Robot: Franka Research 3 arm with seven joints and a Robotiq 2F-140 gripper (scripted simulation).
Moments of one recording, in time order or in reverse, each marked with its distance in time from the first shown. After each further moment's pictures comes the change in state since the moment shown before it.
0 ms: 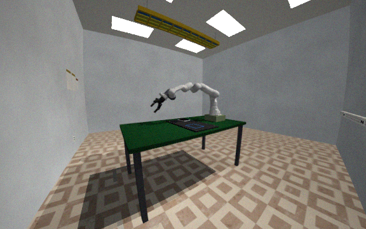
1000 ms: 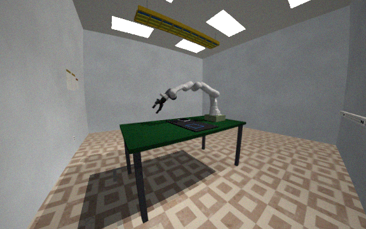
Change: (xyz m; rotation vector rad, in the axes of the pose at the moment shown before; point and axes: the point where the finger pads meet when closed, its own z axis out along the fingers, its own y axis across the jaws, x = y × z) arm -0.028 0.012 -0.004 -0.058 -0.046 -0.017
